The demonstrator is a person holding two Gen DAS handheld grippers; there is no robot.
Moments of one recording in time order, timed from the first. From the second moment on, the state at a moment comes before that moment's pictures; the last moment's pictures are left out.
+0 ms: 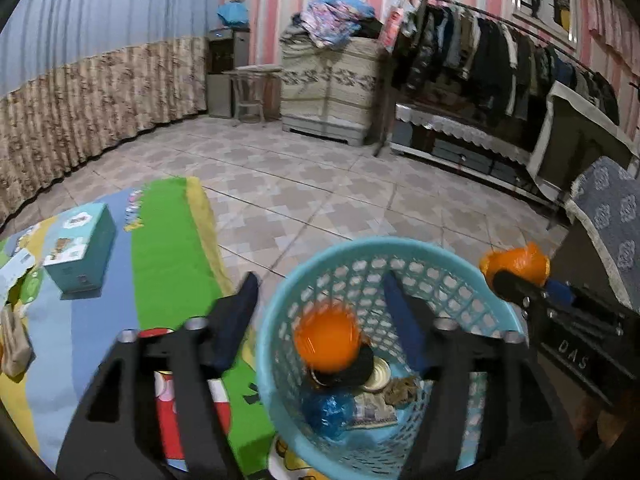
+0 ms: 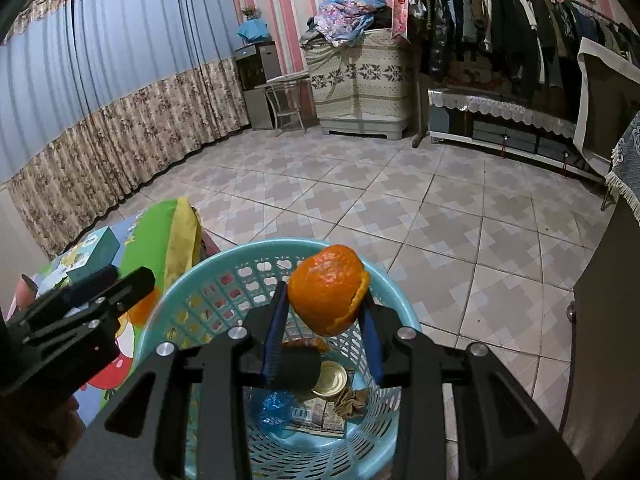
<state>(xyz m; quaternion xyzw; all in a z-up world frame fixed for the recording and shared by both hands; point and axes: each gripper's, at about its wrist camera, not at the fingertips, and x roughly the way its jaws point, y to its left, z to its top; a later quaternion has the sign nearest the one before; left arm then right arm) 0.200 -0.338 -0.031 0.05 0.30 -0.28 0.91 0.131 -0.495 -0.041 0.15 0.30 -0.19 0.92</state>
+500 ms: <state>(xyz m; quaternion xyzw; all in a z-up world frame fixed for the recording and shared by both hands) 0.219 -0.255 -0.024 0.03 0.29 -0.20 0.93 0.152 -0.458 -0.057 0.11 0.33 -0.17 0.92</state>
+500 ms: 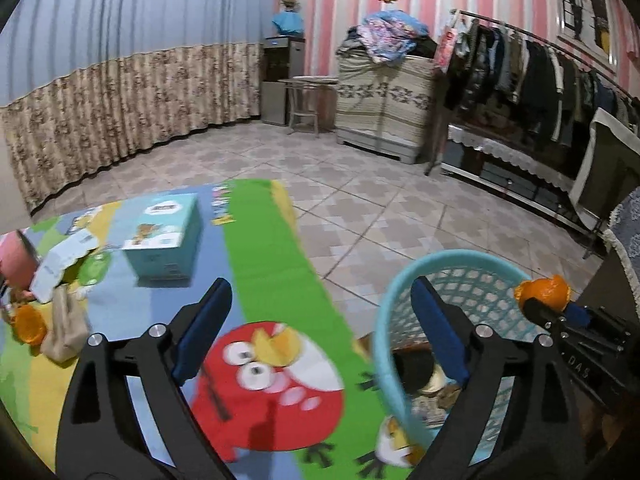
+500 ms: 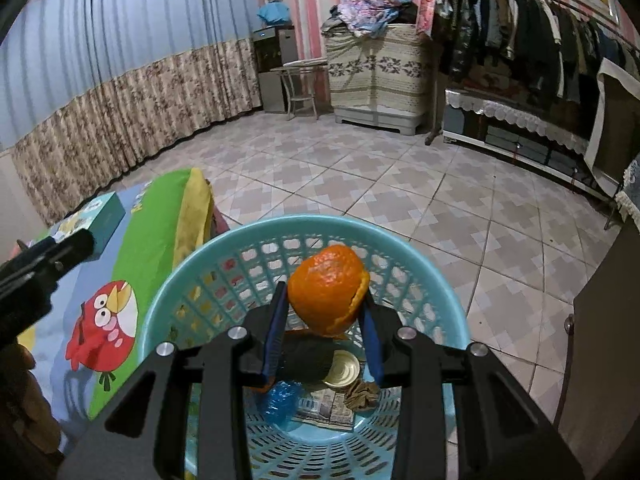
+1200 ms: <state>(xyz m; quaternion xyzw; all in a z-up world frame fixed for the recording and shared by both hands) 0.239 -0.066 -0.030 0.00 0.30 -0.07 0.95 0.163 -0.425 -0.047 0.09 0.31 -0.20 0.92</state>
